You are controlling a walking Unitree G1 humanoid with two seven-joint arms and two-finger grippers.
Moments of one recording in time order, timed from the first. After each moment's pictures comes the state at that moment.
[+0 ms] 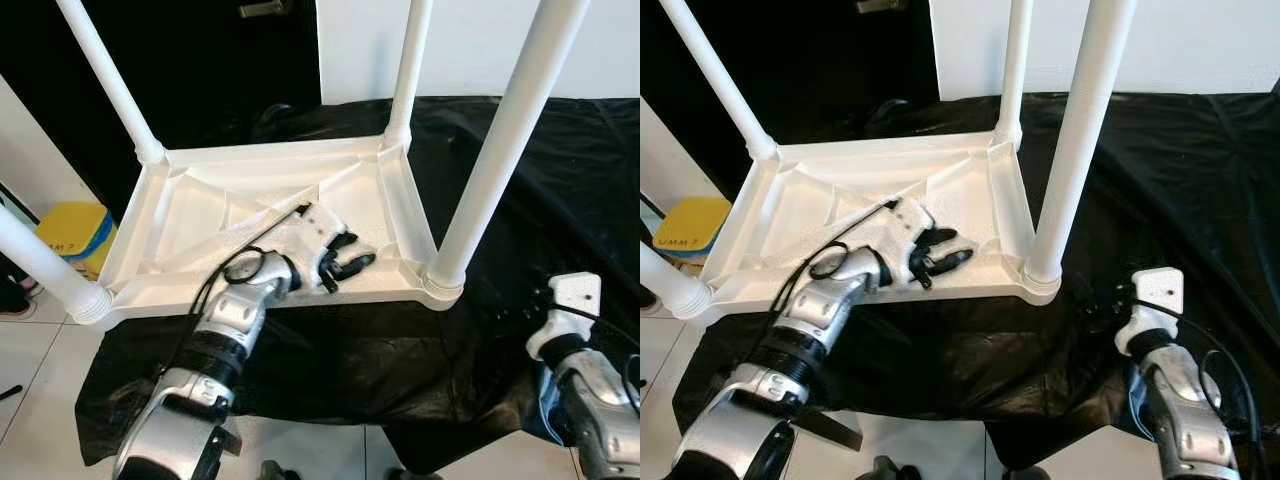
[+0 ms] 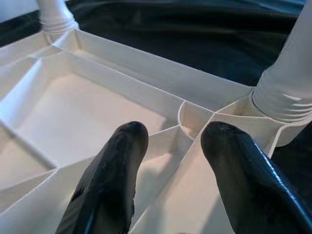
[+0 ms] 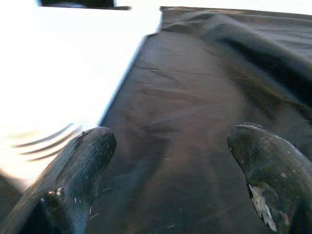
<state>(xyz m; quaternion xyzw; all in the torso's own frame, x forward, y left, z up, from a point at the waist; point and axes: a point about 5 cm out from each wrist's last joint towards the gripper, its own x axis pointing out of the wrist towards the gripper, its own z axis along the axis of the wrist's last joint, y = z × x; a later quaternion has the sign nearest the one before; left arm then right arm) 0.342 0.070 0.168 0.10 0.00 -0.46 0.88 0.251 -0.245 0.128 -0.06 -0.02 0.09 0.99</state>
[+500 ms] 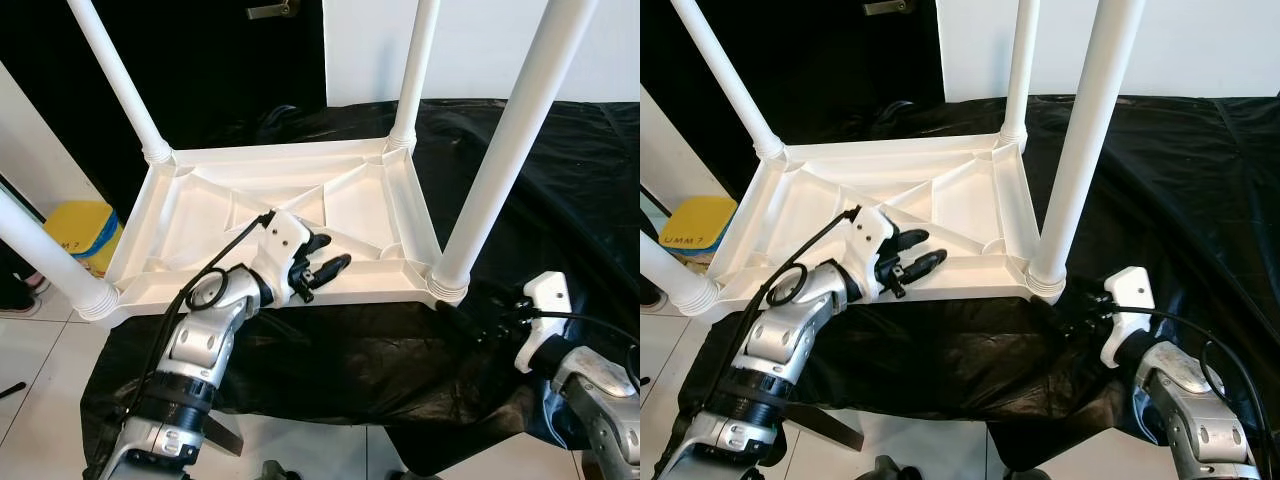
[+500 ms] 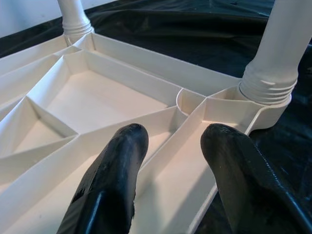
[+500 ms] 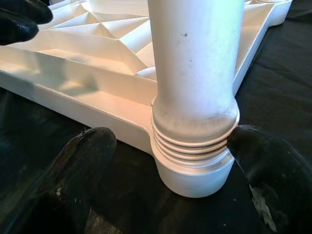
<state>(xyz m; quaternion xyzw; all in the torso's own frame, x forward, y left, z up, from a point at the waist) 0.310 0.097 0.168 0.10 -0.01 -0.44 0.89 0.251 -0.213 0.135 -0.04 0.02 0.29 0.96</state>
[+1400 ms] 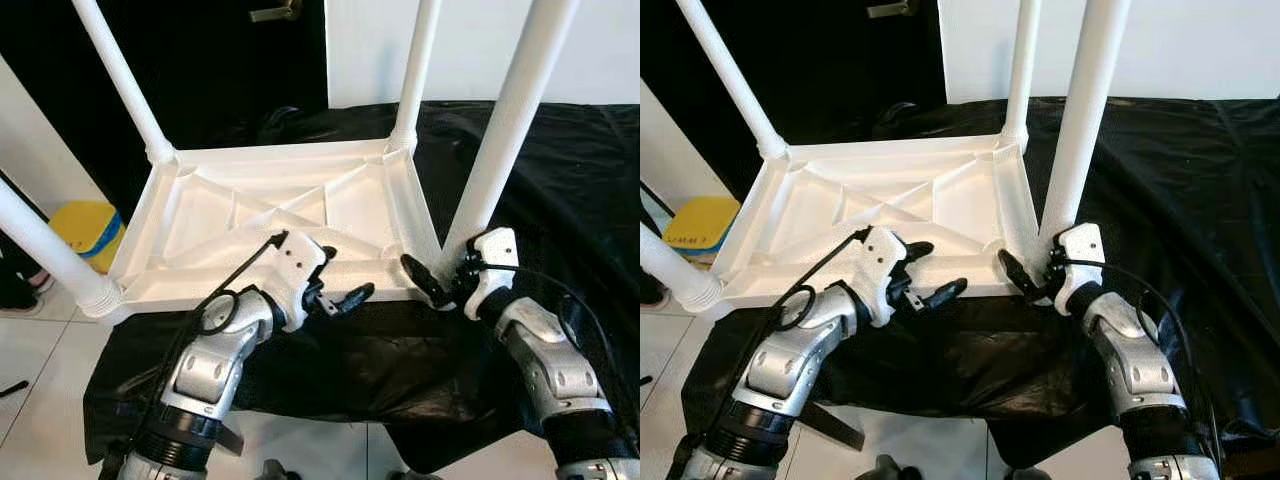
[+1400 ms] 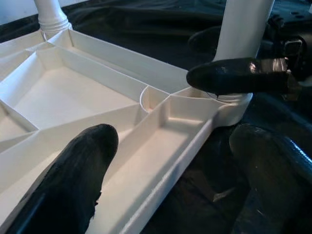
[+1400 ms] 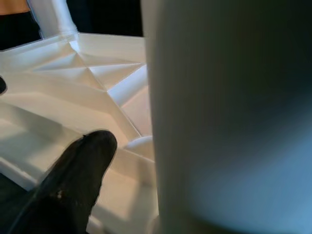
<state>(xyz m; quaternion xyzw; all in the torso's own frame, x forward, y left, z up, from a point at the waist) 0.285 0.077 0.166 0.09 0.00 -0.45 0.89 0.307 -0.180 0.146 -0.04 -0.04 0.25 0.97</state>
